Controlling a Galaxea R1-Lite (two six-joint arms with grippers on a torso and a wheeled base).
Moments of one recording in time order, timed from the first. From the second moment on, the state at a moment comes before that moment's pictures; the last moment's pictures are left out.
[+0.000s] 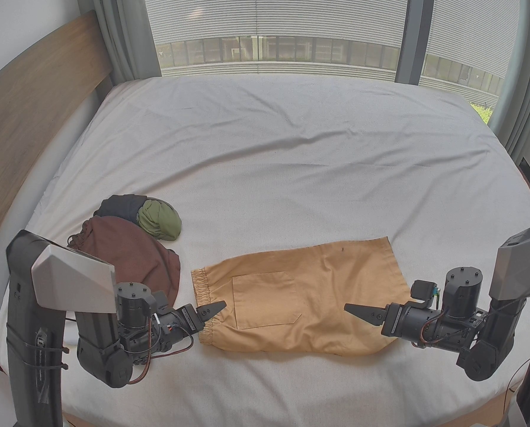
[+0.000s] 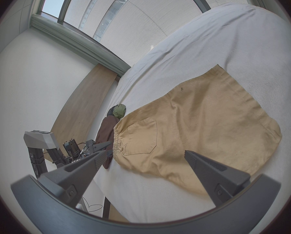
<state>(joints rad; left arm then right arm) -0.33 2.43 -0.44 -1.55 -0.26 -0.71 0.39 2.15 -0.22 -1.54 0.34 0.61</state>
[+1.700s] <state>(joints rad) -0.37 2.58 -0.65 -1.55 -0.20 -0.80 0.40 2.16 -0.23 -1.54 0.34 0.62</state>
